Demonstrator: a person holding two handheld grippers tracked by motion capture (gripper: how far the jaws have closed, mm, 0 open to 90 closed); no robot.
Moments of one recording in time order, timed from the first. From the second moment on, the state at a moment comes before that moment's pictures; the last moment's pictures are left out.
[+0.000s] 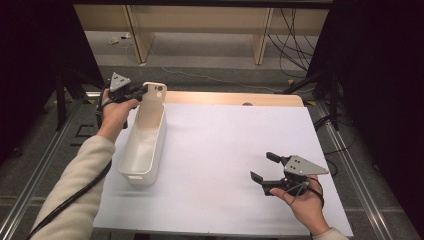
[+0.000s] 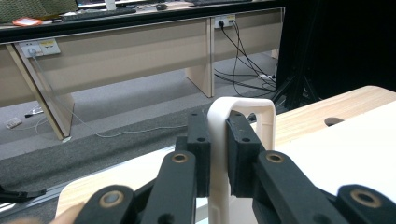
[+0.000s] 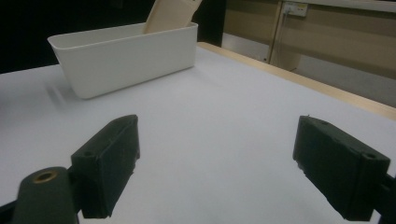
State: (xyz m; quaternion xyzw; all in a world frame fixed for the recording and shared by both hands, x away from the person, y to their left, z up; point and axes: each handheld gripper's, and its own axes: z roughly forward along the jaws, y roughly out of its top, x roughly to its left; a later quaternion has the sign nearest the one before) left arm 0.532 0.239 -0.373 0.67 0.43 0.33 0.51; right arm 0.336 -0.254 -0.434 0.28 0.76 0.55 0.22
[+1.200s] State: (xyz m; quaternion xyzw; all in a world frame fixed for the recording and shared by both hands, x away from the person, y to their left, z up) left arm 0.536 0.244 -0.381 0.67 0.44 0.33 0.50; right arm 0.336 -0.254 -0.434 0.28 0.76 0.55 0.22
